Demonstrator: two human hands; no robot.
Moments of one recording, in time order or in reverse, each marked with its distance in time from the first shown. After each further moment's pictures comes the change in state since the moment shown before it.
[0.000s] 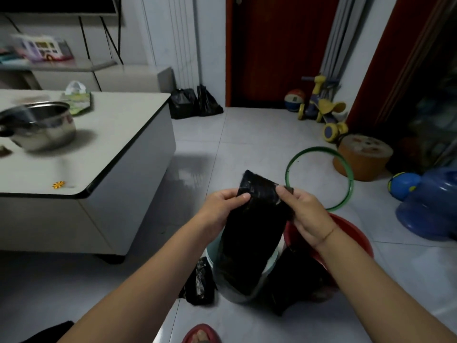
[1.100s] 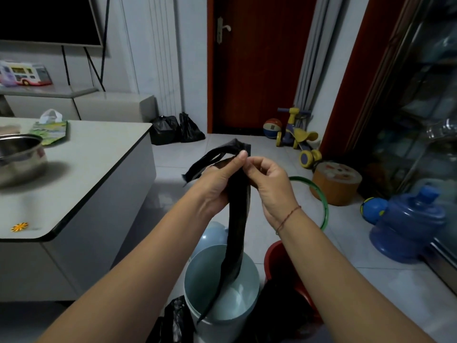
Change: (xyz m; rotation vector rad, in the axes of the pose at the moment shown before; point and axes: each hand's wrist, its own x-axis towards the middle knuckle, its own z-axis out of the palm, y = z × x) left_hand 0.029 0.117 0.058 -0.226 -0.048 0.142; right_hand 0.036 -0.100 0.051 0.060 0.057 -0.409
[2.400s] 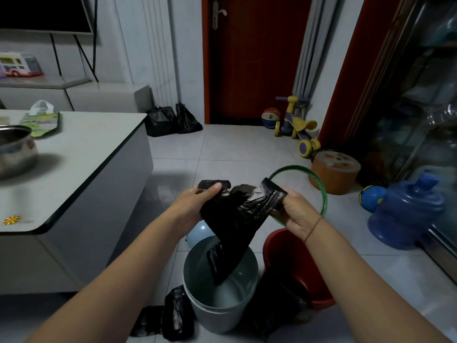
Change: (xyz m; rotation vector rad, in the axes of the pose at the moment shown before) left_hand 0.002 -0.049 -0.078 0.204 0.094 -0.165; right_hand -0.004 0.058 -0.082 -0.008 0.078 0.466
